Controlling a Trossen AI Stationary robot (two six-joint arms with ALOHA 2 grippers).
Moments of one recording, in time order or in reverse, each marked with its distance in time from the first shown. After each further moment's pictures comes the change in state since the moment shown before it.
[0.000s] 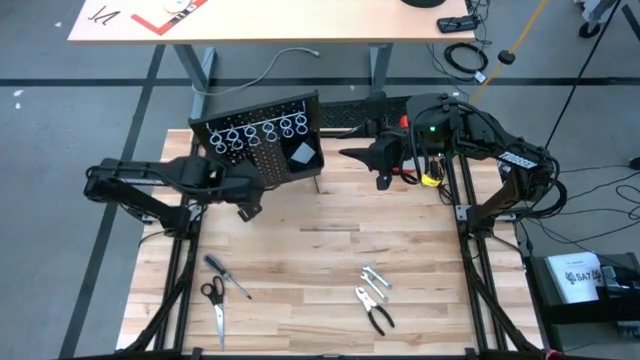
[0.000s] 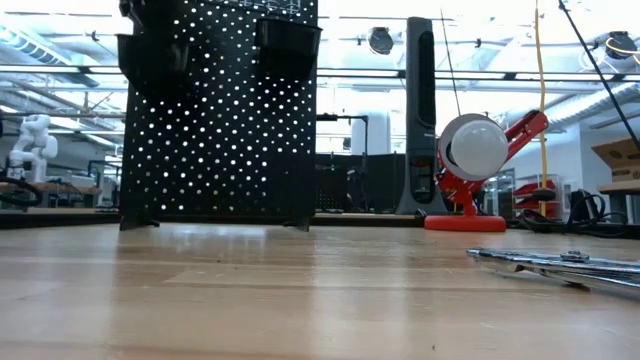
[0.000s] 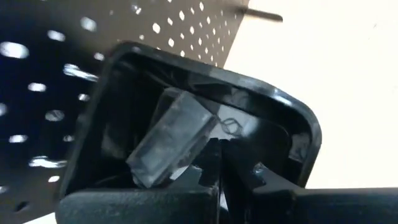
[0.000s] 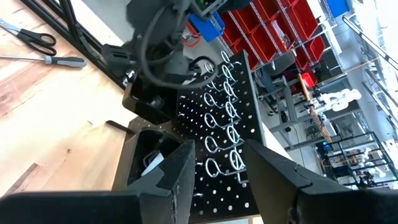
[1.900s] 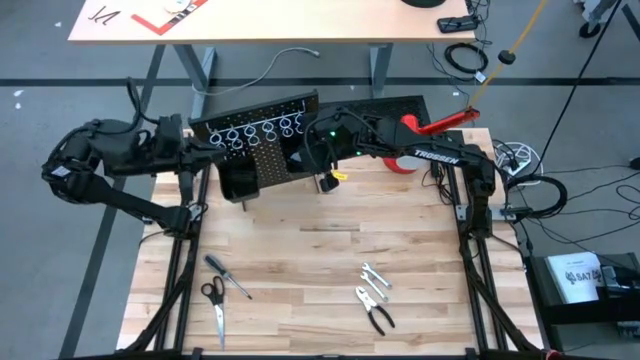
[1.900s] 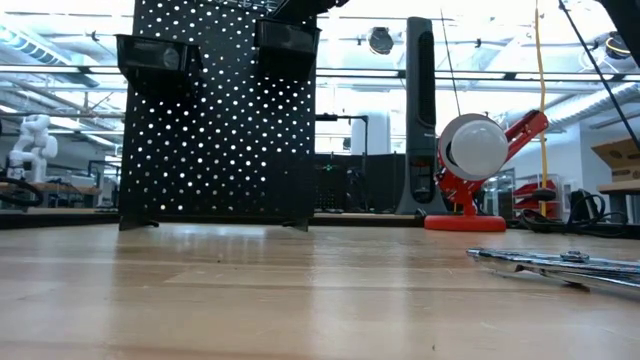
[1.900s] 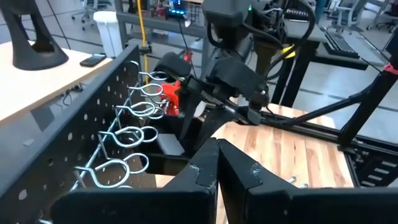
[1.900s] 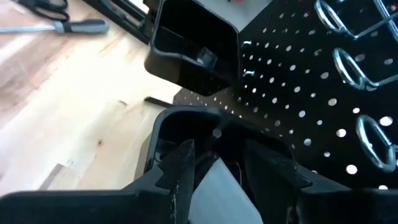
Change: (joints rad) left arm -0.049 -0.366 0.208 0.477 0.095 0.420; right arm -0.150 0.364 0.000 0.099 -0.180 0.149
